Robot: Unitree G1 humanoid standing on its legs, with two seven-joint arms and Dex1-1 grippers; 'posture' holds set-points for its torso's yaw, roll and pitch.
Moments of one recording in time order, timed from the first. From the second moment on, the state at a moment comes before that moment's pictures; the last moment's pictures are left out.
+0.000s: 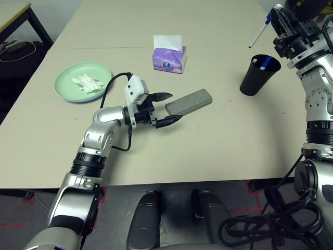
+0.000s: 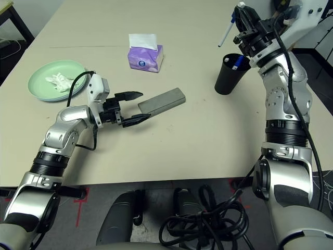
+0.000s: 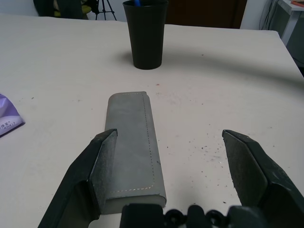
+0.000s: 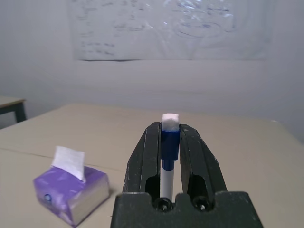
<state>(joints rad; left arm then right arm) -0.60 0.43 -0.09 0.21 -0.31 0.19 -1.06 -0.86 -0.50 -0.29 0.30 0.42 0.20 0.39</state>
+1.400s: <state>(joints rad) -0.65 0.43 -0.08 0.25 -0.30 0.13 -1.04 -0.76 -0.47 -0.32 0.14 0.46 0.30 0.47</state>
